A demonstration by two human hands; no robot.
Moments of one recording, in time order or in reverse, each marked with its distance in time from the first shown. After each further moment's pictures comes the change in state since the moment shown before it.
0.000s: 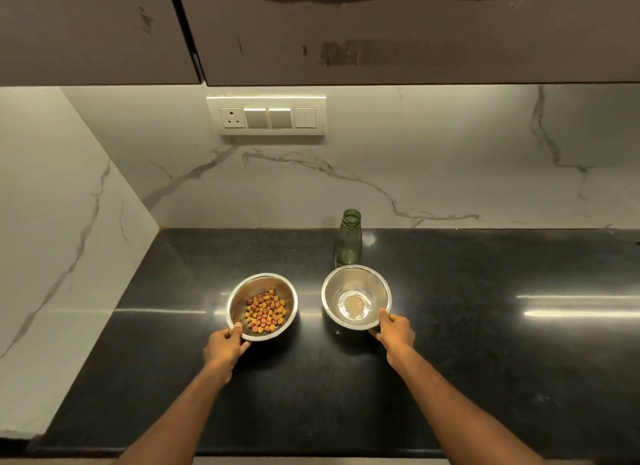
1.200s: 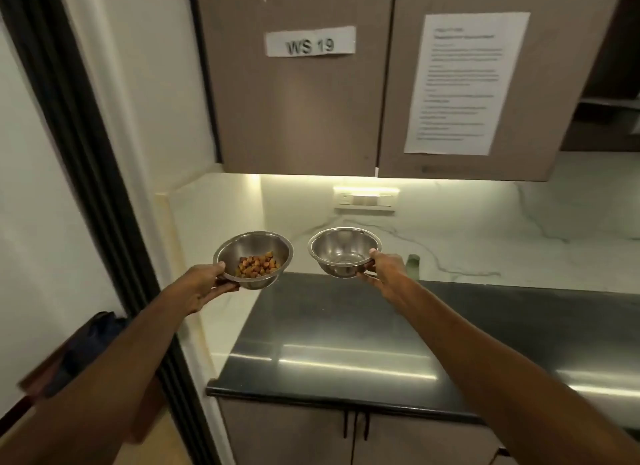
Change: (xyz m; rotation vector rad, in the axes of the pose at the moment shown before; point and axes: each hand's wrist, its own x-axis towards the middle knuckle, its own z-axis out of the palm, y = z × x) left_hand -0.235 0.092 -0.423 -0.329 -0.203 0.320; right_hand -0.436 -0.085 0.067 0.280 -0.314 -0.469
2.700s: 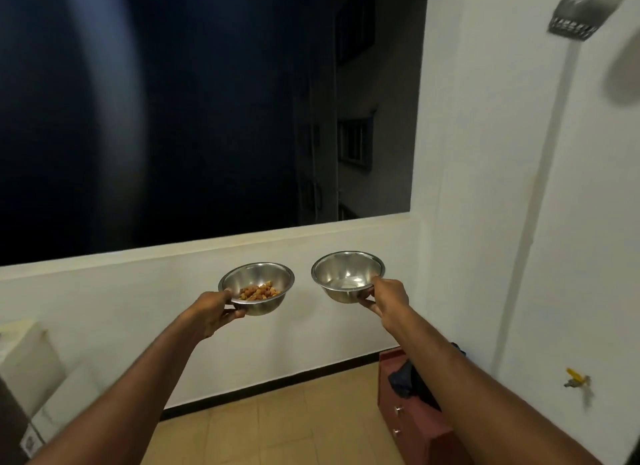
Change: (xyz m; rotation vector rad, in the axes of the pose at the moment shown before) left_hand -0.167 -0.002 -0.714 -0.326 1.109 0.071; right_hand -0.320 0.201 0.824 -0.264 -1.127 0.157
